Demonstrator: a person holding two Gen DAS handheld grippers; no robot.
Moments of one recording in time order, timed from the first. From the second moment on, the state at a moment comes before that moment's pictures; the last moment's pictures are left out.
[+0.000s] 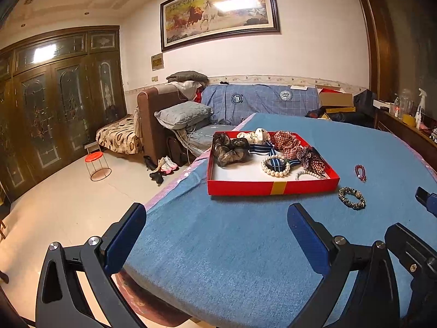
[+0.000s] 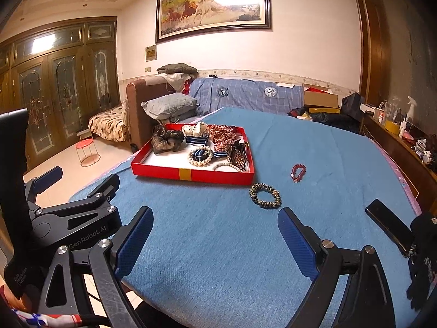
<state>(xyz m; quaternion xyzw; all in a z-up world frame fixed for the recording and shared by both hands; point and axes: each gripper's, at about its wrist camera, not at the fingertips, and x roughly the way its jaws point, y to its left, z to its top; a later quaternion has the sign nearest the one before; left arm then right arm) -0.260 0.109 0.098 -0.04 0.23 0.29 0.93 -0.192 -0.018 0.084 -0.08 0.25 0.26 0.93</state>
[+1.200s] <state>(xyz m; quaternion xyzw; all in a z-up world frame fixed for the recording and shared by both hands) -0.263 0.119 0.087 -0.04 0.23 0.29 0.93 -0.189 -0.012 0.080 -0.08 0.26 0.26 0.93</state>
